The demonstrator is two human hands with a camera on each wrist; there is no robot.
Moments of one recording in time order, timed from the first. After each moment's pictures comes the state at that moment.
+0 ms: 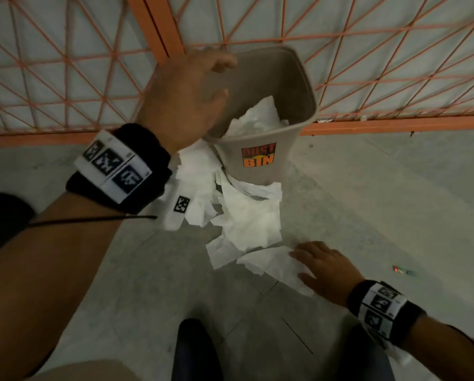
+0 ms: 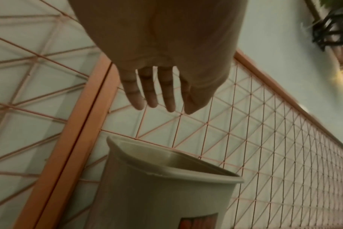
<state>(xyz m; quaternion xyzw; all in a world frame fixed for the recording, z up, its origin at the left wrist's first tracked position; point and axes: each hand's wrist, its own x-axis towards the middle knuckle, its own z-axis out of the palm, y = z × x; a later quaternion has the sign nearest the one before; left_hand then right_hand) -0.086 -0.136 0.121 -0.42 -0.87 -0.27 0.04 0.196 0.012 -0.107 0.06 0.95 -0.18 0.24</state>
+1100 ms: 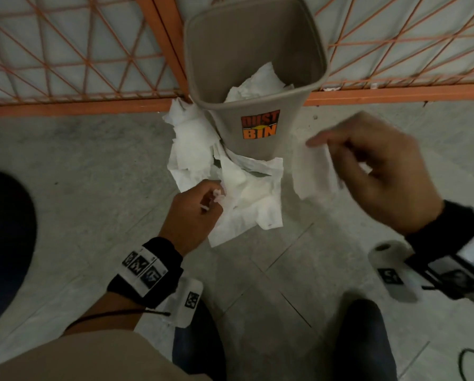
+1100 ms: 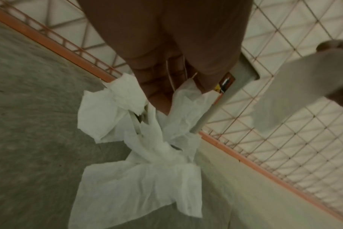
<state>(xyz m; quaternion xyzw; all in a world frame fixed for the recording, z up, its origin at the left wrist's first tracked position) 0.019 -0.217 -0.035 -0.26 -0.87 -0.39 -0.15 0.137 0.038 0.057 0.02 0.90 -0.37 -0.21</state>
